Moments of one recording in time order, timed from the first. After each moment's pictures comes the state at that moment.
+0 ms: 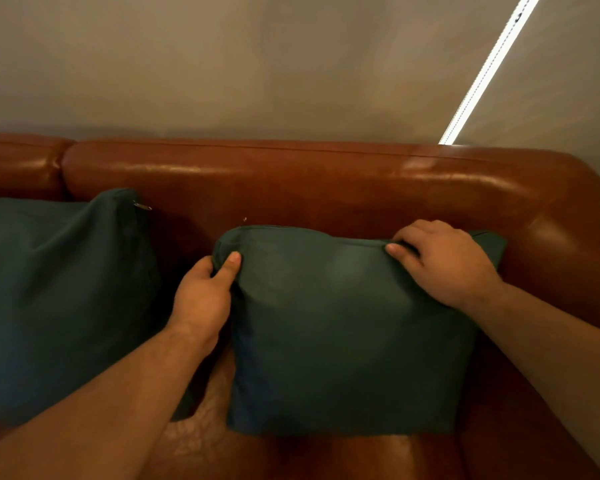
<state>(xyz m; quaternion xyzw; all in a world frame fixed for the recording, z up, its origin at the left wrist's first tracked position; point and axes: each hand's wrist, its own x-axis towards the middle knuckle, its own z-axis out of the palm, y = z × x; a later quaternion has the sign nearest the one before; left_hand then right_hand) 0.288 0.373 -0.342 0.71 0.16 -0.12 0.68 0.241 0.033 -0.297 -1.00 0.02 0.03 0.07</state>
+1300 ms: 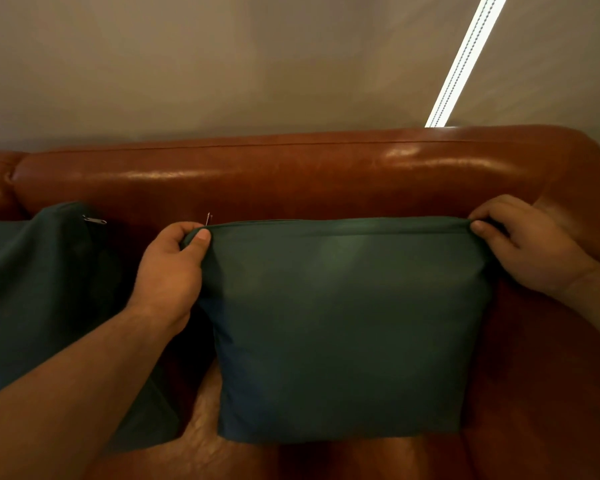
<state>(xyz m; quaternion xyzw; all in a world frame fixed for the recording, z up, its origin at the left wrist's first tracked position) 0.344 0.365 -0.342 0.78 0.09 -0.03 0.62 0.219 -0.092 -0.317 -0.98 0.04 -0.09 0.19</state>
